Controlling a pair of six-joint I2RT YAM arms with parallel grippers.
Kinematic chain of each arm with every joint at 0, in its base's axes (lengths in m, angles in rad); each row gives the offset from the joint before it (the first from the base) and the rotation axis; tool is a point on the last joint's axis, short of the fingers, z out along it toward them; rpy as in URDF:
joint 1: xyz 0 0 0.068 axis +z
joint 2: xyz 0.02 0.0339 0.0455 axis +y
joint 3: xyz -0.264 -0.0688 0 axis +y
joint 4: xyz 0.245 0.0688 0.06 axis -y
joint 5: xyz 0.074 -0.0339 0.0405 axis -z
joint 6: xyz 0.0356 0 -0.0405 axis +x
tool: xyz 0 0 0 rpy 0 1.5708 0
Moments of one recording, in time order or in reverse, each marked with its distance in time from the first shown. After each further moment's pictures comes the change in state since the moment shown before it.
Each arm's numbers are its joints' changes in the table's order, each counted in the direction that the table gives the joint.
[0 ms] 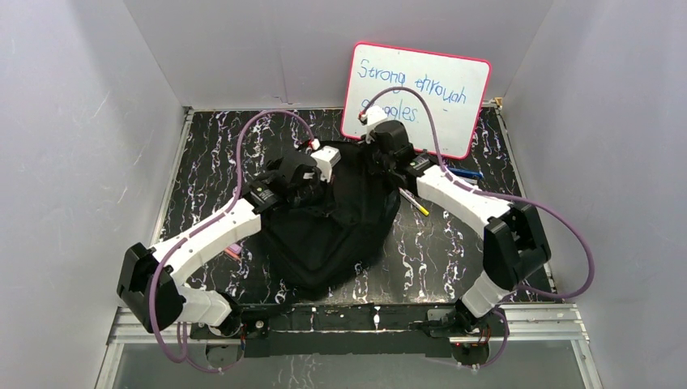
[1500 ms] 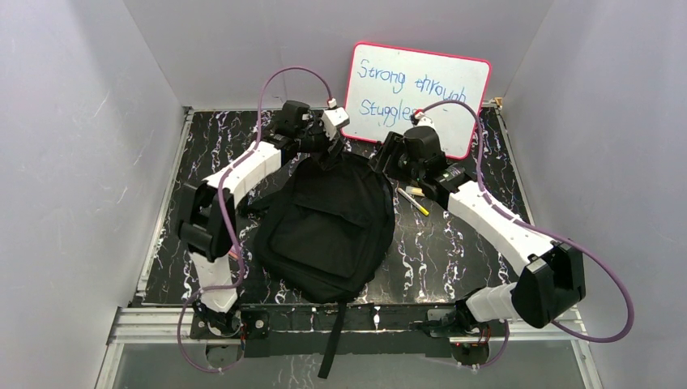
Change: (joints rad) left arm 0.274 0.496 -0.394 0.177 0.317 0.661; right arm -0.070 -0.248 0.092 -0.152 -0.061 0.591
